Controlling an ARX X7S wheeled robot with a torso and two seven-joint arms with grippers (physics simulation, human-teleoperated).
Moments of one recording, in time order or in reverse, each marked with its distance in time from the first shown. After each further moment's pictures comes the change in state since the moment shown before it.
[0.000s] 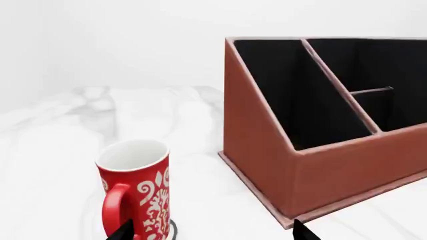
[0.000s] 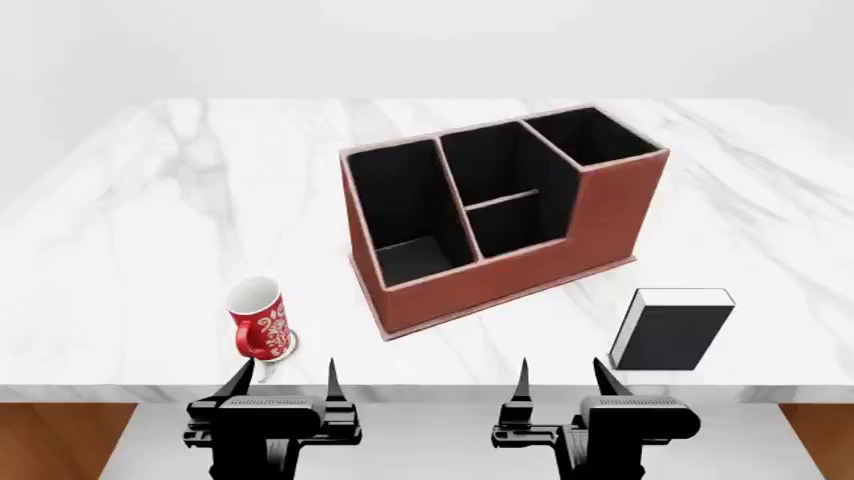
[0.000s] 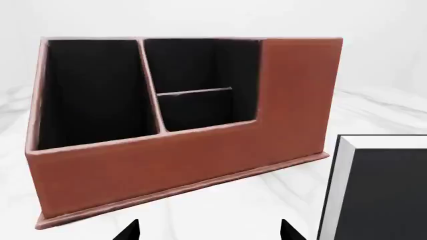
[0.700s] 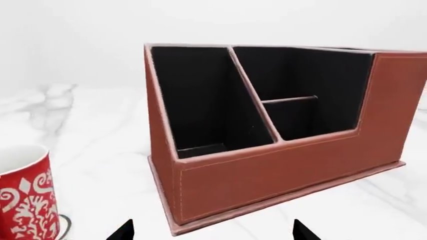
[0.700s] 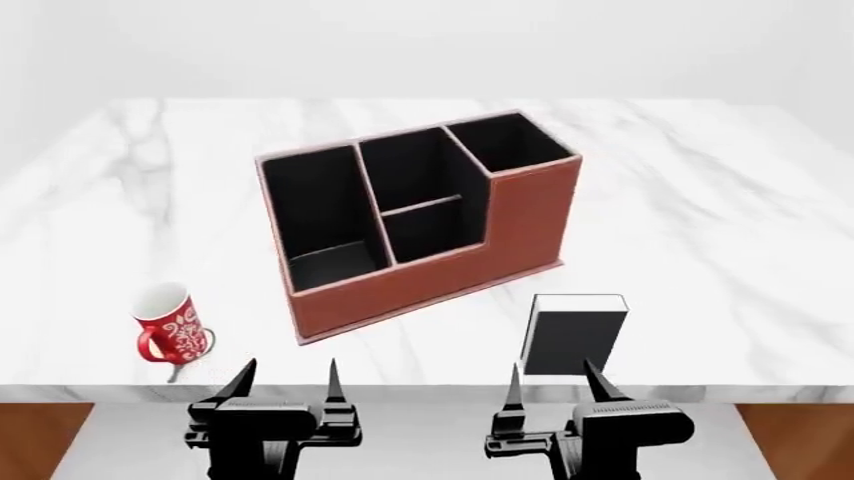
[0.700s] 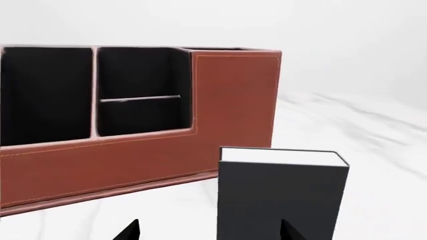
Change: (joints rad) left arm 0.003 -0.067 0.073 0.000 -0.093 0.014 -0.056; right arm -0.024 0.071 -0.092 -0.023 0.048 -0.021 0.041
